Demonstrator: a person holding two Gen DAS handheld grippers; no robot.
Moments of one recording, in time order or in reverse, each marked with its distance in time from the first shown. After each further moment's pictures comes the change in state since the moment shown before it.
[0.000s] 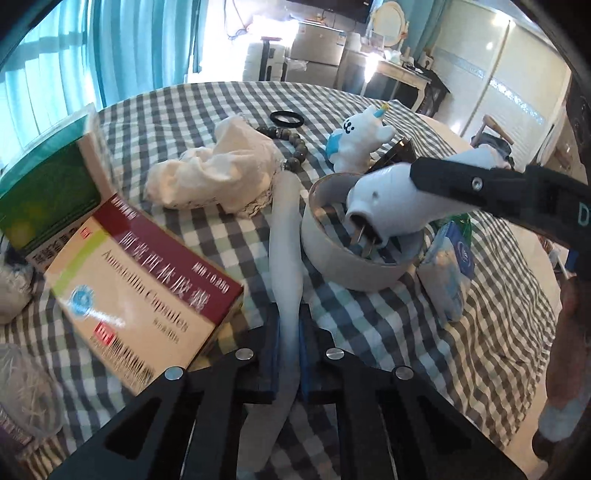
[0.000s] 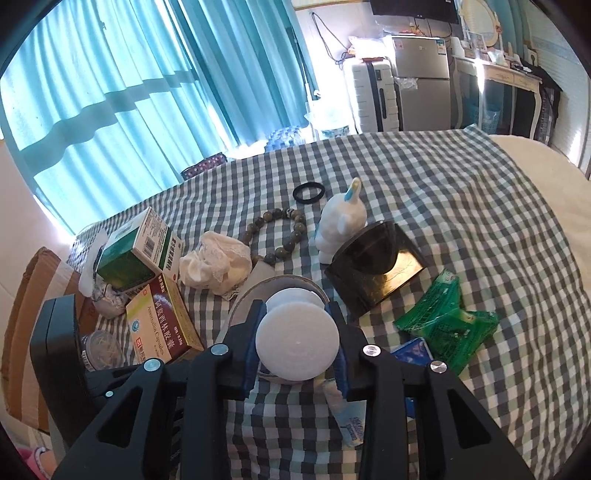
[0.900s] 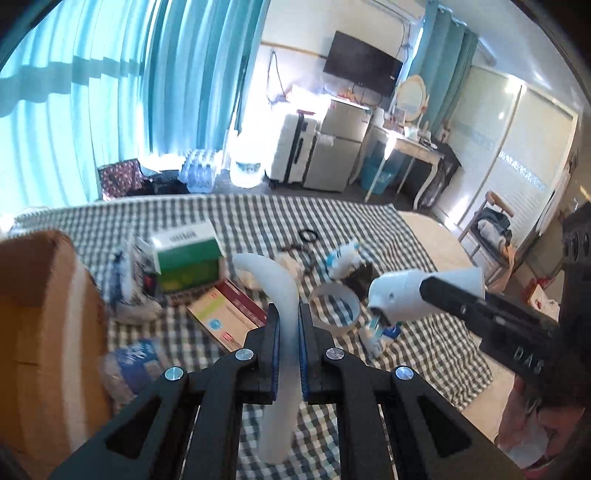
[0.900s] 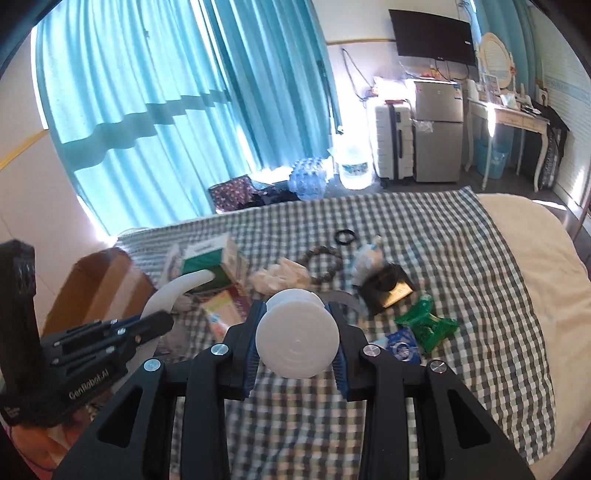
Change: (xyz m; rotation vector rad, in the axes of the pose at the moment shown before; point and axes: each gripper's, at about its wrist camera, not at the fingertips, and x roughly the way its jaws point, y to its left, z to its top) left arm -0.209 0.018 0.021 -0.111 -0.250 0.038; right arm -0.130 0.067 0.005 -0.105 -0.092 0.054
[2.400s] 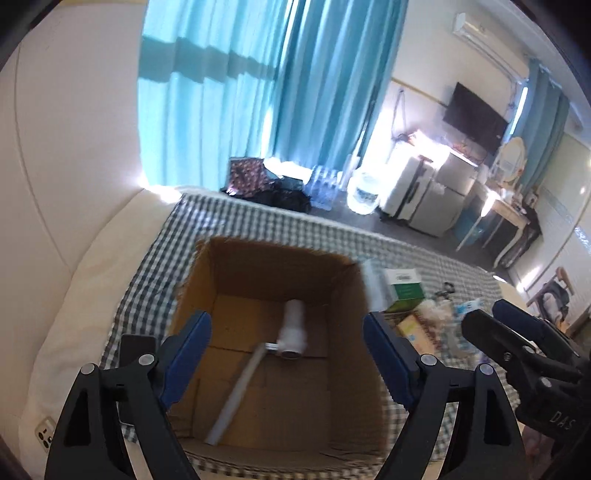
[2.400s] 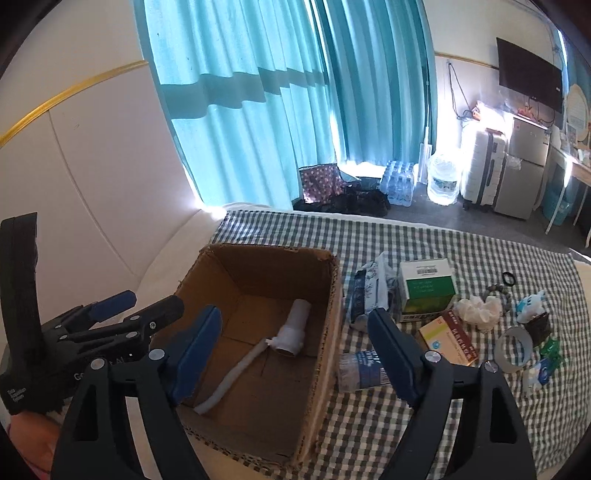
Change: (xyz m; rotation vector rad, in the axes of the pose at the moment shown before) left arm -0.168 0.215 0.010 -0.233 -0.053 0.287; right arm 0.016 0.297 0.021 -0.192 0.057 0.127
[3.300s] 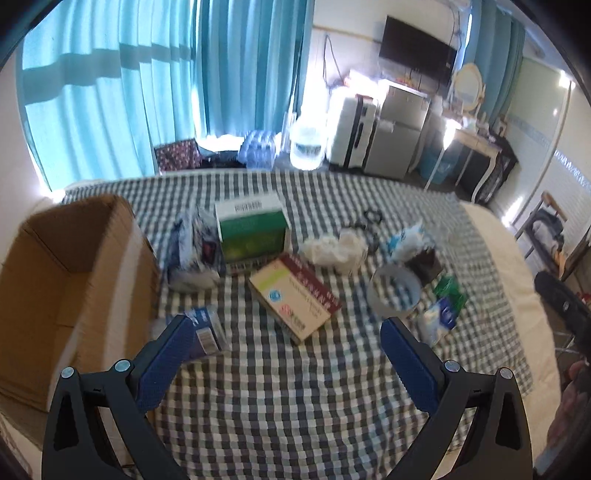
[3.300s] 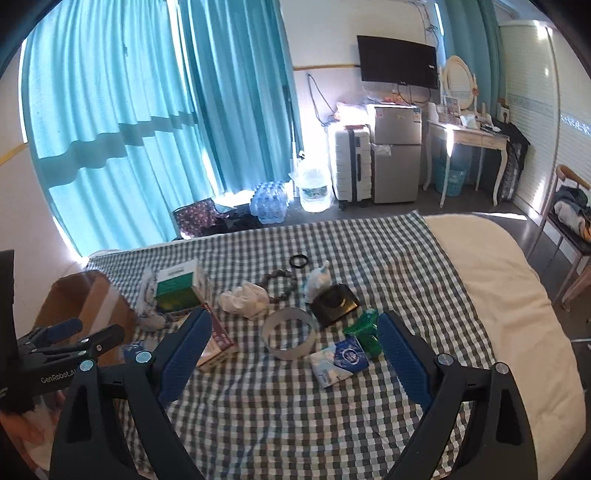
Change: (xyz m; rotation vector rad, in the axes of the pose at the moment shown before) left arm 0.133 -0.246 -0.105 0.196 0.128 -0.043; right arm -0.088 -0.306 -0.091 0.247 -0.118 -0.332
